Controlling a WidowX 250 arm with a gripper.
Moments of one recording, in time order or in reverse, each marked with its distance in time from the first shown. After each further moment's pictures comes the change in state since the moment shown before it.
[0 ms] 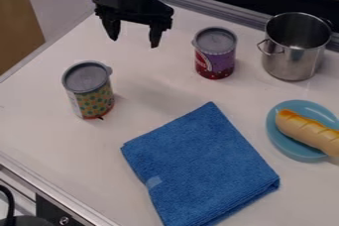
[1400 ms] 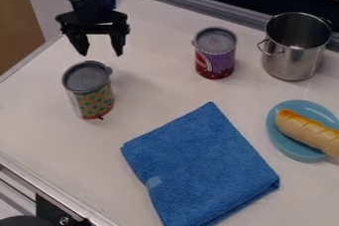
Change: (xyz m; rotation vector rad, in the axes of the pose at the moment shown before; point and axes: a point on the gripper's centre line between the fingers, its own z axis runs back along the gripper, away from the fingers) arm -0.004 0.064 -0.048 -0.133 0.138 0.132
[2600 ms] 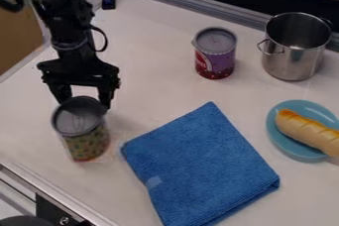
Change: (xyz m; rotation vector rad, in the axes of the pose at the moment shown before) arm -0.097 -0.006 0.001 0.088 0.100 -0.032
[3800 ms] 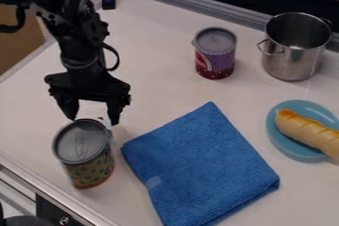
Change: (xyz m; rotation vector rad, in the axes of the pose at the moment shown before) arm -0.013 -0.012 0.004 0.026 -0.047 -0.016
